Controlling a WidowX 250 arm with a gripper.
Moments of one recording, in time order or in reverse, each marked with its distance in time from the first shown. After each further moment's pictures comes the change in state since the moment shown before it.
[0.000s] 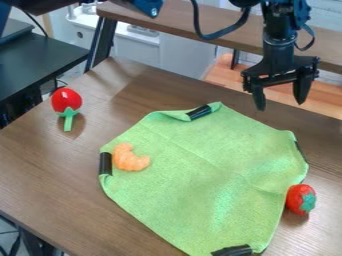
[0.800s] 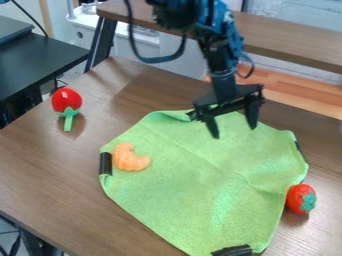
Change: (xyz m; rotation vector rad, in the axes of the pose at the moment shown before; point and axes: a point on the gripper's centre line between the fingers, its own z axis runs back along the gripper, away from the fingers) arm -0.020 0.081 -0.017 -0.030 0.069 0.113
